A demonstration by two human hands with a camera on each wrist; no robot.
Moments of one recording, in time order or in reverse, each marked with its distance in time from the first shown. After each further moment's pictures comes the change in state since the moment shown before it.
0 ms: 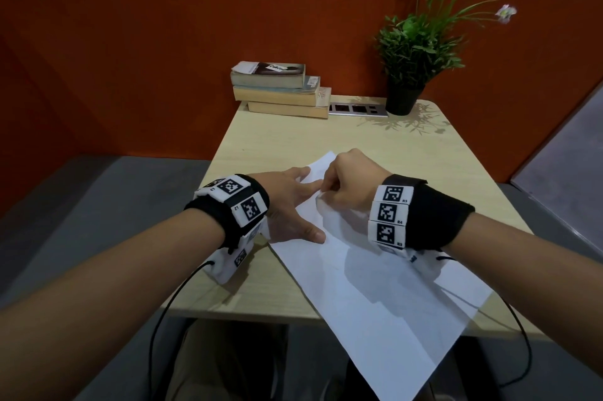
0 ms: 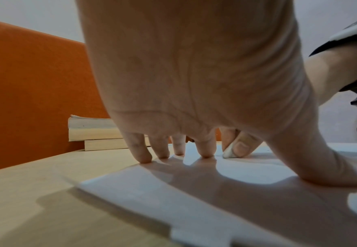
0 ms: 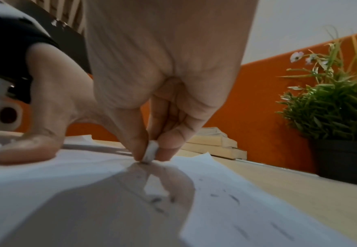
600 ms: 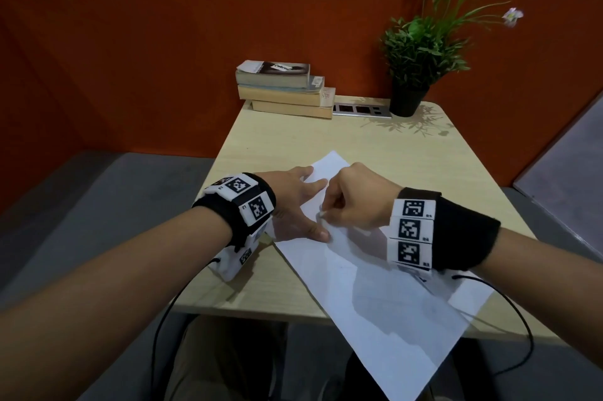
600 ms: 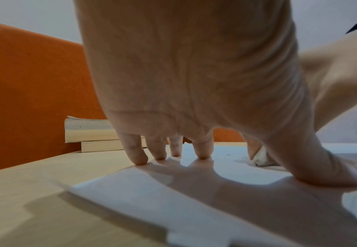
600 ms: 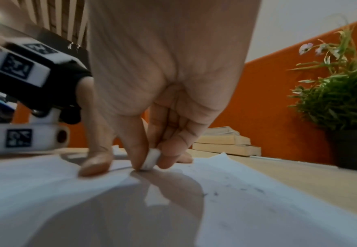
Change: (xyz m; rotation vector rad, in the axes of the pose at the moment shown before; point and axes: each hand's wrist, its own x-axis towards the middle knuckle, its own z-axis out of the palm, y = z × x) left_hand -0.002 0.005 -0.002 0.014 -0.007 -0.040; right_hand -0.026 -0.014 -0.004 -0.002 -0.153 -0.049
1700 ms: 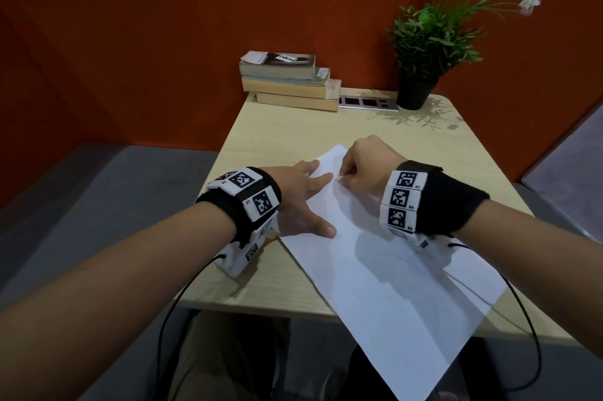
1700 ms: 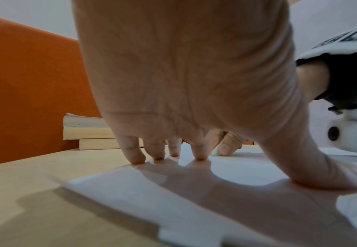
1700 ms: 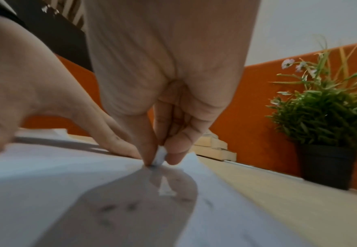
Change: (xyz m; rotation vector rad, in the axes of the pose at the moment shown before) left_hand 0.014 -0.012 0.007 -0.024 -0.018 0.018; right_hand 0.040 0.026 -0.010 -0.068 0.144 0.160
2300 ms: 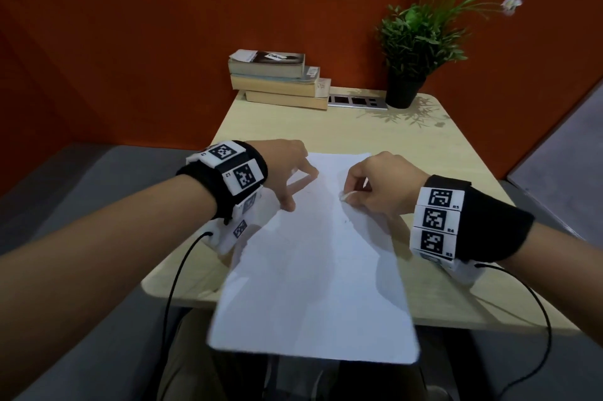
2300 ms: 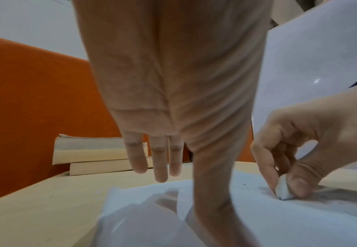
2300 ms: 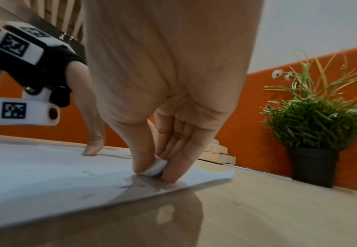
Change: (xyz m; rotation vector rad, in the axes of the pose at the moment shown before) left_hand -0.007 0.005 -0.037 0.256 0.150 0.068; right_hand -0.042 0.025 -0.003 -0.063 -0.078 -0.026
